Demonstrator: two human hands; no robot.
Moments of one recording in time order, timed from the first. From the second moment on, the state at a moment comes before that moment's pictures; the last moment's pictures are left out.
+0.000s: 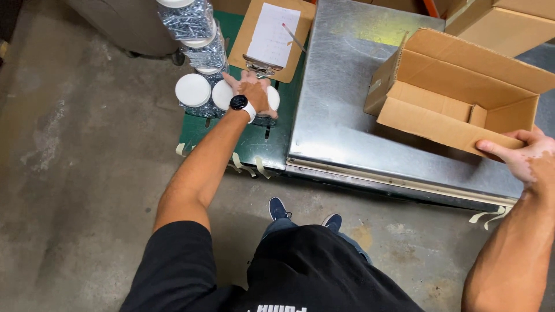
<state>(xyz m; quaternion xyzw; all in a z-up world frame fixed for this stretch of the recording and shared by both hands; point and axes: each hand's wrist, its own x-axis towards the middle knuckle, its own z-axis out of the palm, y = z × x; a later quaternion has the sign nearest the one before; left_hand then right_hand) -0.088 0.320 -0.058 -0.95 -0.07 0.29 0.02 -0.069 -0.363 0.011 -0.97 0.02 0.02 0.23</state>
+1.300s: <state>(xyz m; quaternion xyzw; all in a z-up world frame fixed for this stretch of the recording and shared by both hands) -0.127 -0.021 0.149 -0.77 -0.21 0.14 -0.59 -0.032 -0.501 0.037 -0.81 -0.18 -0.13 0.54</state>
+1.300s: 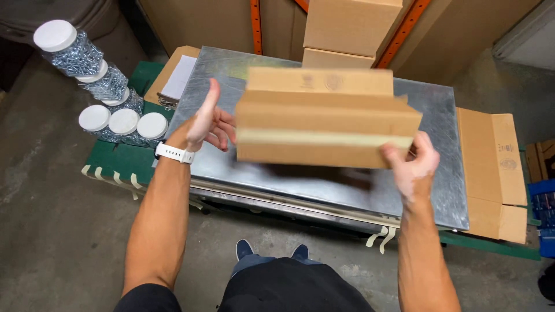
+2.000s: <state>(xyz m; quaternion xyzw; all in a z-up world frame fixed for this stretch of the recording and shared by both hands) -0.108 -0.023 -0.074 -0.60 -0.17 0.01 -0.78 -0.012 -0.425 0.038 -0.84 0.17 0.05 0.51</state>
